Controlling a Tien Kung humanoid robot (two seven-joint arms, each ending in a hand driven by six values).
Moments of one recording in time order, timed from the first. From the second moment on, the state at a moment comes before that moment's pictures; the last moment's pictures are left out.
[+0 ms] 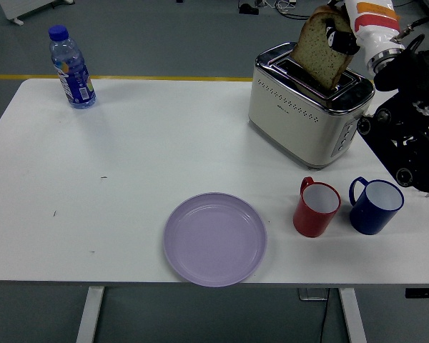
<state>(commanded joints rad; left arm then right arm) -0.06 0.00 -1.33 -0.18 1.66 0.14 0.23 1.01 -0.18 0.93 0.89 -2.04 -0.35 -0.21</state>
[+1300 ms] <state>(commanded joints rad) -0.07 0.00 -1.34 -0.18 1.66 0.14 0.23 1.01 -0.16 0.91 0.83 -2.05 -0.27 -0.22</state>
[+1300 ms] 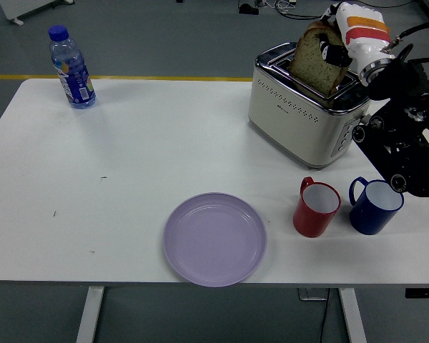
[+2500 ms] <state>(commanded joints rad) -0.04 0.00 -1.35 -0.18 1.69 0.13 0.24 0.74 -0.39 1.02 1.21 -1.85 -0.41 -0.21</state>
